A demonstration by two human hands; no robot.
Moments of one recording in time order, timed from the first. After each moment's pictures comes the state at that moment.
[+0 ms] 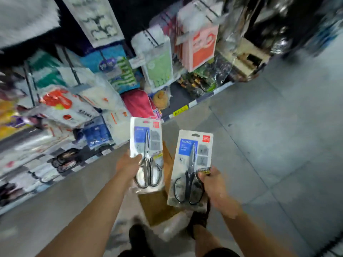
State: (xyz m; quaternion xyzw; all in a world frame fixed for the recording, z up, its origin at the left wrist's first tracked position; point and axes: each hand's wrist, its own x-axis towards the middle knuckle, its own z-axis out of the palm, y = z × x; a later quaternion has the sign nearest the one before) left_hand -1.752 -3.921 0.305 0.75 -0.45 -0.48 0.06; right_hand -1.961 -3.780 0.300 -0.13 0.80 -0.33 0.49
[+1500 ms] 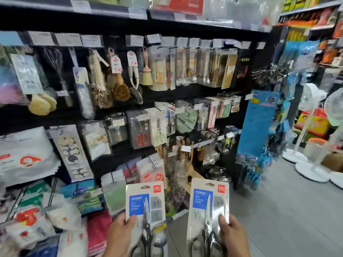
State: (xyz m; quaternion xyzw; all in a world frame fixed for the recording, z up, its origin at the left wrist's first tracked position) left_hand -2.071 -3.813 0.571 0.63 -0.53 -0.42 0.39; right_hand -2.337 -3.702 0.569 -0.21 0.70 -0.59 0.34
